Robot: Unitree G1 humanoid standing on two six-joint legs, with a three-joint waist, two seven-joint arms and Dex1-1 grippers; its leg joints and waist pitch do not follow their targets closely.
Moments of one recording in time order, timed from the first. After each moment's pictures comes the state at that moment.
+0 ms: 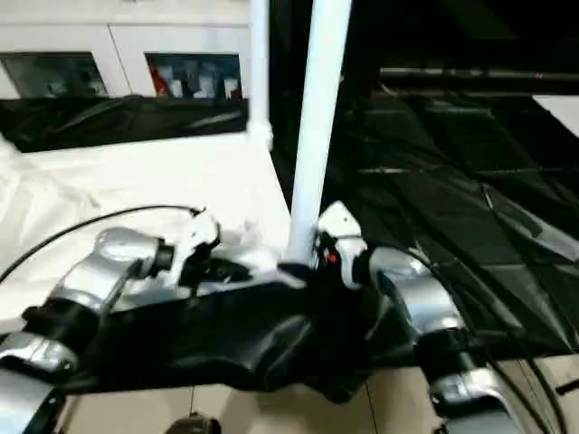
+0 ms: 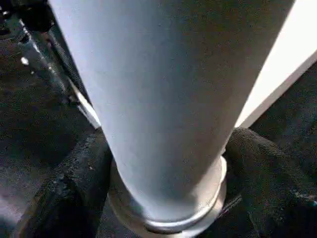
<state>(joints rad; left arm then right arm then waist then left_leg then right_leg) -0.62 0.35 -0.26 0.64 -0.04 0.11 -1.28 -0.46 -0.38 0.21 0.40 0.15 0.28 0.96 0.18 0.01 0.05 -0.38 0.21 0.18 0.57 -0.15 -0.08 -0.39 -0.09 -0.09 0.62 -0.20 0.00</state>
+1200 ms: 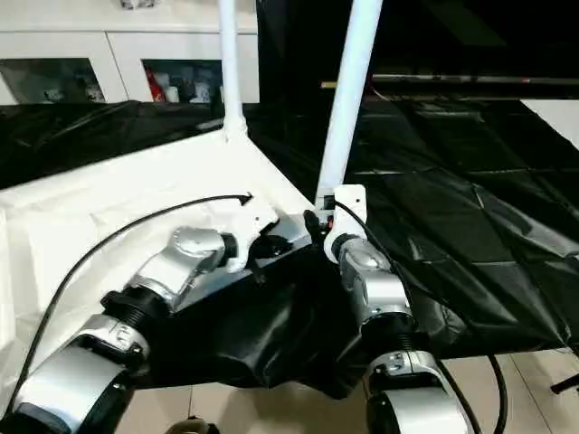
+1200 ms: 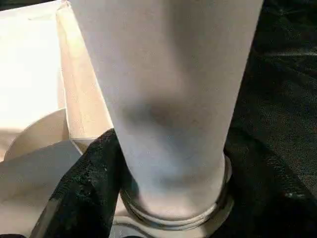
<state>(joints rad) -0.75 0.05 -0.24 0.84 0.10 0.17 -0.74 -0.59 -0.04 -0.07 0.68 0.12 0.23 0.14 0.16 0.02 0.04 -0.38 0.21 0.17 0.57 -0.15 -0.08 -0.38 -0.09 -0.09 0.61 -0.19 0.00</state>
